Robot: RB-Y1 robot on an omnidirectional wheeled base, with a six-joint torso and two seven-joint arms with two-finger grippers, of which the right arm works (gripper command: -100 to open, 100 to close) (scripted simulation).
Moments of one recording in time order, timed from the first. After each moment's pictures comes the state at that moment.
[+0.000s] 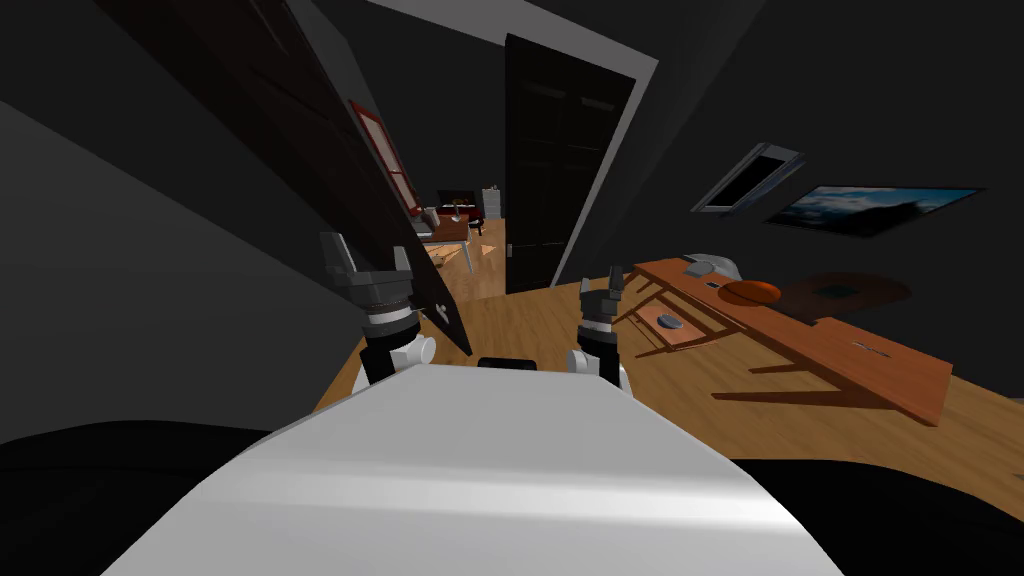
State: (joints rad) arm 0.52 0.03 0.05 -2.27 0.07 -0.42 -0.08
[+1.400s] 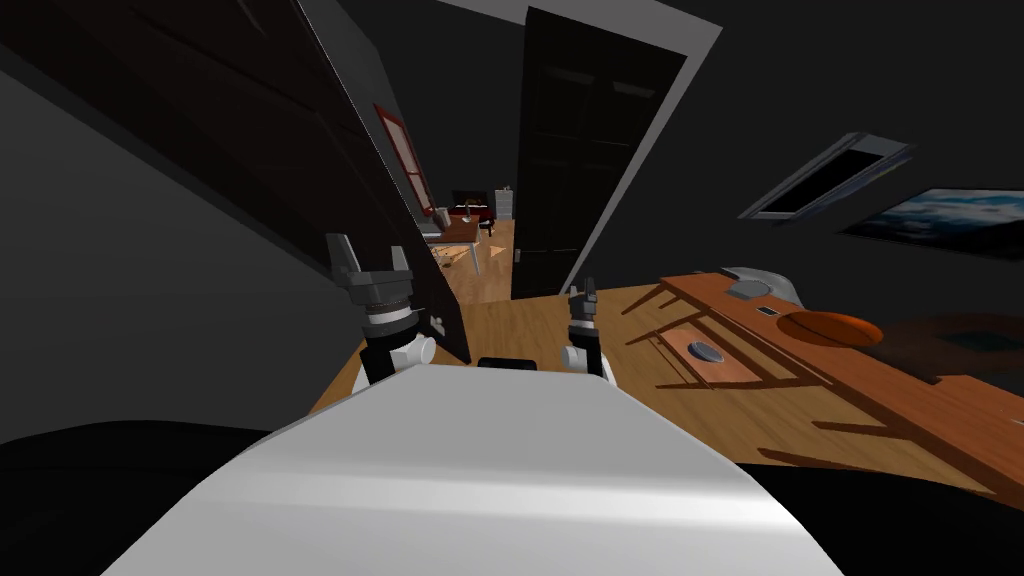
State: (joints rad) arm 0.40 -0.04 0.02 -1.98 0.00 -0.49 -0.04
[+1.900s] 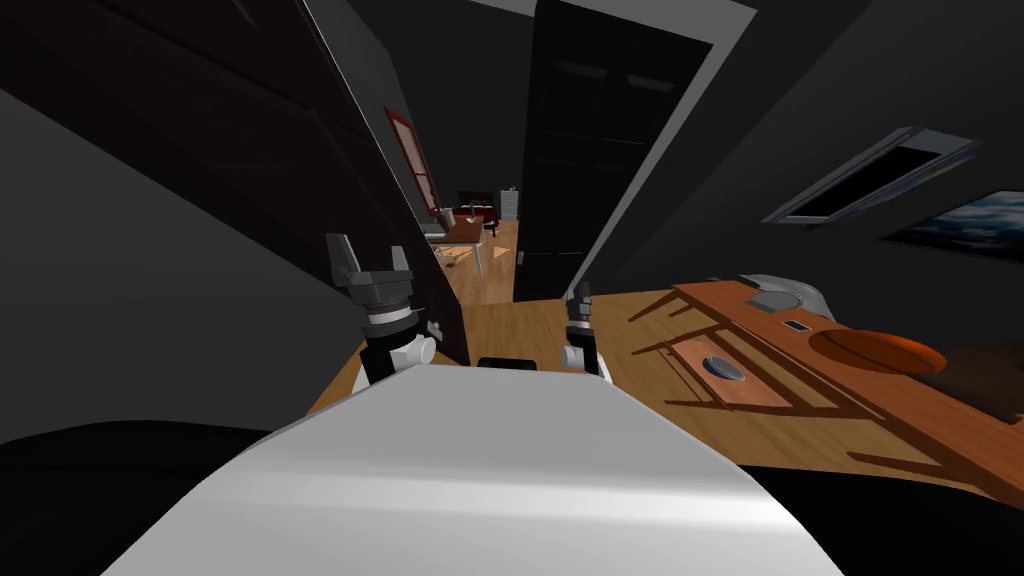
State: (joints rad) arm 0.36 -0.06 0.02 -1.87 -0.03 -0.51 -0.02
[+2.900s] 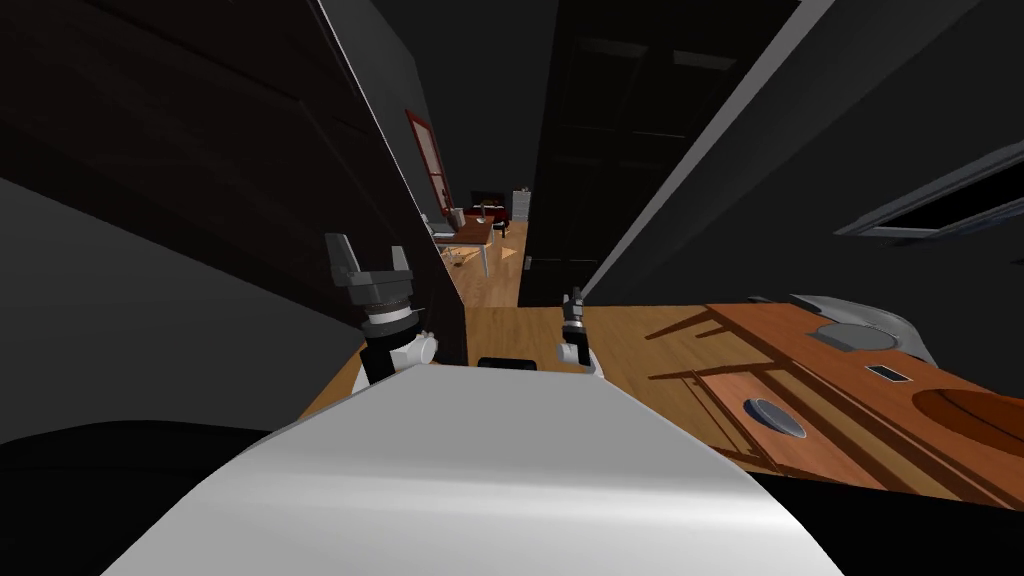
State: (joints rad) arm 0.24 -0.09 0.00 -1.60 -0.10 -0.57 0.02
